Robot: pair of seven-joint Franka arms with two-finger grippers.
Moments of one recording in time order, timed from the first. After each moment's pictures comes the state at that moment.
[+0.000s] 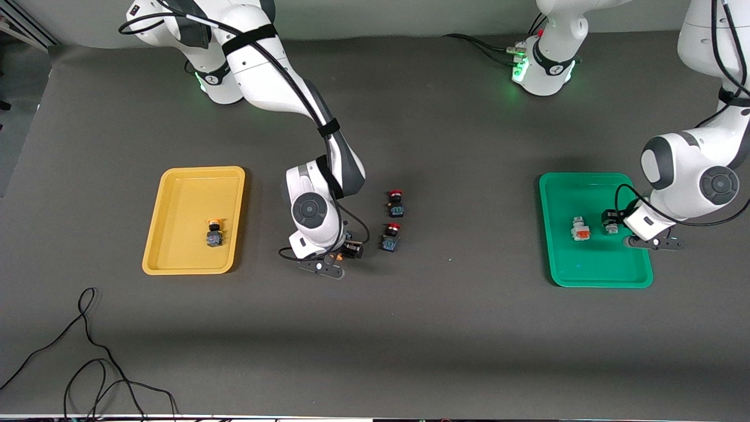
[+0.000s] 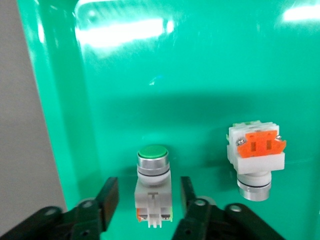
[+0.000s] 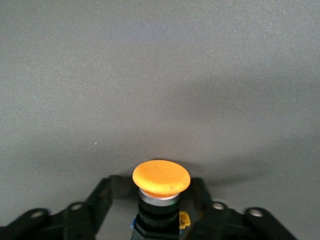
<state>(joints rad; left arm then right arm) 0.17 0.37 0.04 -2.17 0.05 2.44 0.24 0.95 0.90 -0.45 -1.51 0.50 2.30 0.63</state>
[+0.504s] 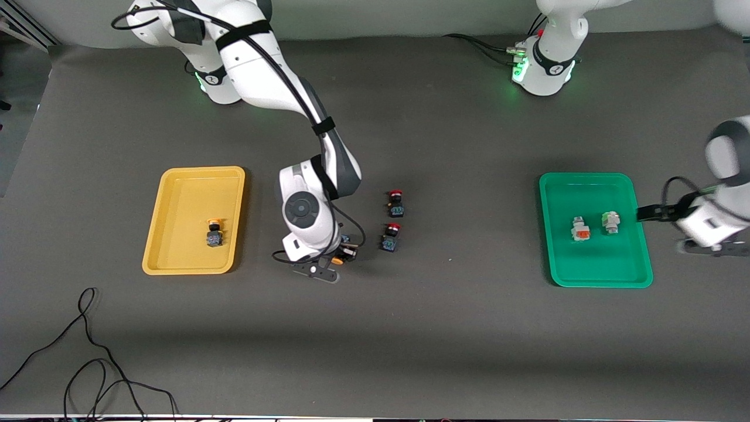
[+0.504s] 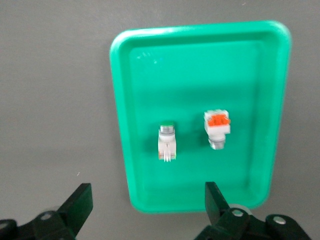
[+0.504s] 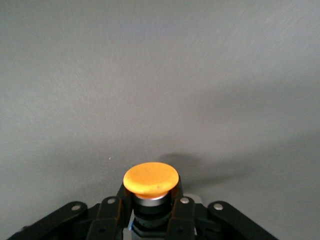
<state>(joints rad) 0.17 0.23 0.03 -1.80 0.05 1.86 0.25 0.92 0.83 -0.48 -1.50 0.50 2.25 0.59</state>
